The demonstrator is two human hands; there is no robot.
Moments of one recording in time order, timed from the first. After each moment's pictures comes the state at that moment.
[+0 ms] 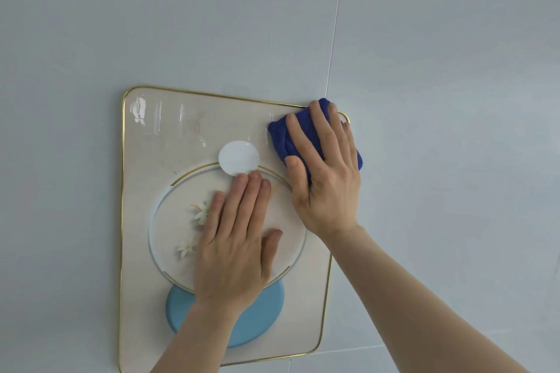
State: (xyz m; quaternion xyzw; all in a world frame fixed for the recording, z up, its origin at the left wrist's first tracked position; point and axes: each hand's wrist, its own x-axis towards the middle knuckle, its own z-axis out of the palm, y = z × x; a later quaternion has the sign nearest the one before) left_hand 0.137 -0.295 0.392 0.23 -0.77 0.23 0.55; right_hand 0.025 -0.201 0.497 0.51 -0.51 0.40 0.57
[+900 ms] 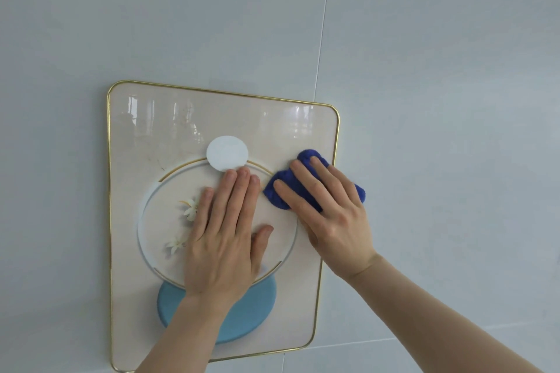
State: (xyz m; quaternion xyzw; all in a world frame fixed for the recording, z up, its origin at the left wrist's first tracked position) left_hand 0.135 -0.294 0.391 0.24 -0.75 0.26 0.56; right_hand -0.011 -0.162 0.445 0.56 -0.50 0.22 0.63
